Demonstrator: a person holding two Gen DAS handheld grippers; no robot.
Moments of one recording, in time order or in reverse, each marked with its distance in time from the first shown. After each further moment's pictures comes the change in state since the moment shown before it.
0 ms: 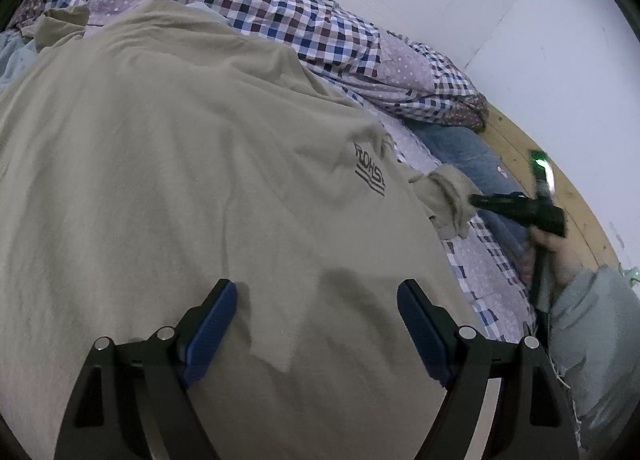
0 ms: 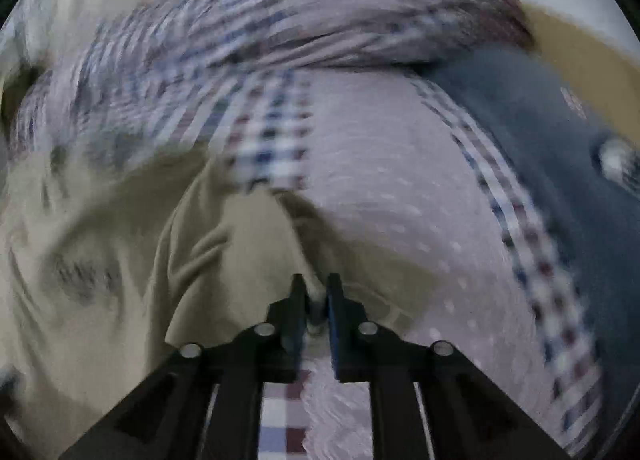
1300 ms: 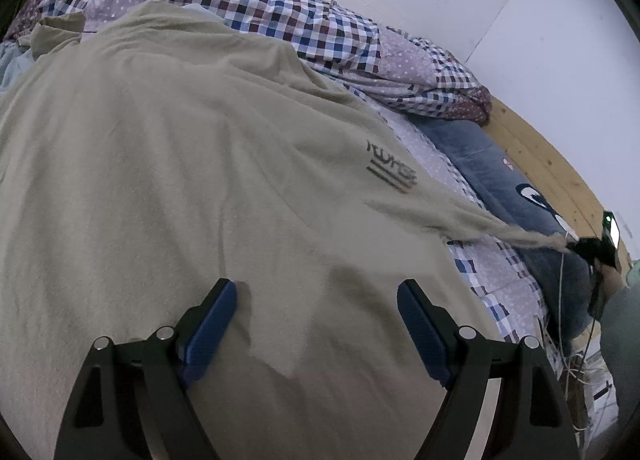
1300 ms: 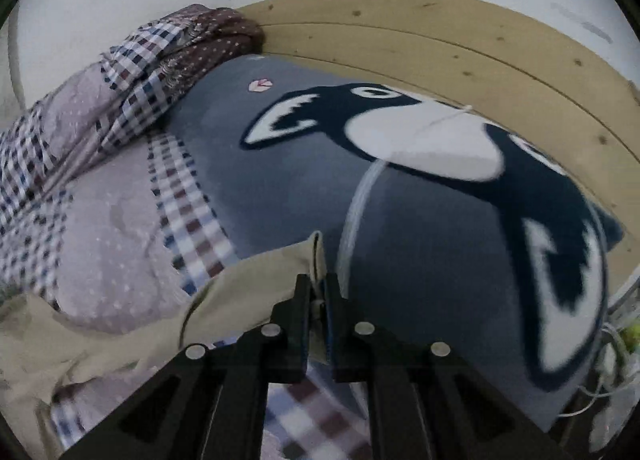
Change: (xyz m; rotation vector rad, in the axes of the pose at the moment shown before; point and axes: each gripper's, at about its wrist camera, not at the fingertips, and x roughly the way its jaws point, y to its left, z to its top) left arm 0.009 0.001 0.003 0.039 0.006 0.024; right arm -0.142 -0.251 -0.047 0.324 -0.104 -0.499
